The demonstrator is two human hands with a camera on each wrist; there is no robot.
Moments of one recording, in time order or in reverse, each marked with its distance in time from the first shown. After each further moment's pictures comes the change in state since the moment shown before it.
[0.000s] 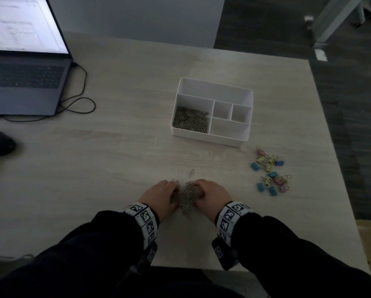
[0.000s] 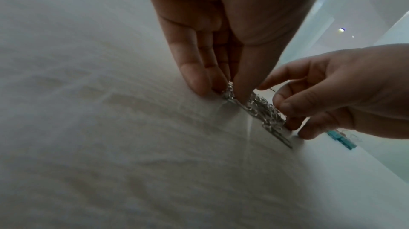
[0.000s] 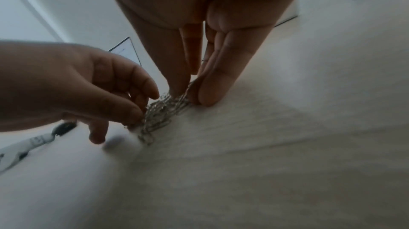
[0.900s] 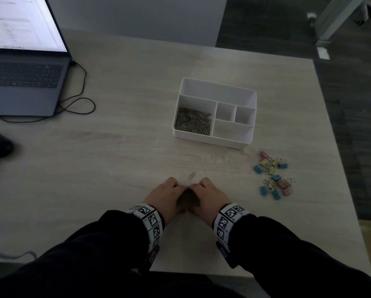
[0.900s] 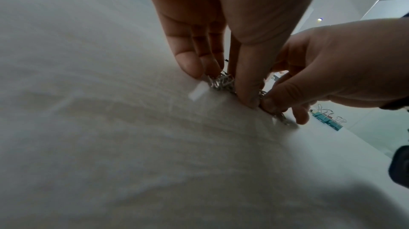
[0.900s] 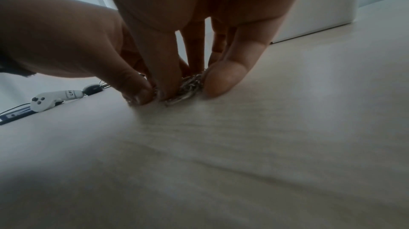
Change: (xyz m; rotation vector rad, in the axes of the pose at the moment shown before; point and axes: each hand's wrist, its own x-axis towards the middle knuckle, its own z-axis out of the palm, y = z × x) left_hand 0.009 0.003 -0.001 0.010 0.014 0.112; right_hand 0.005 -0.015 0.000 -0.132 -0.054 -0.078
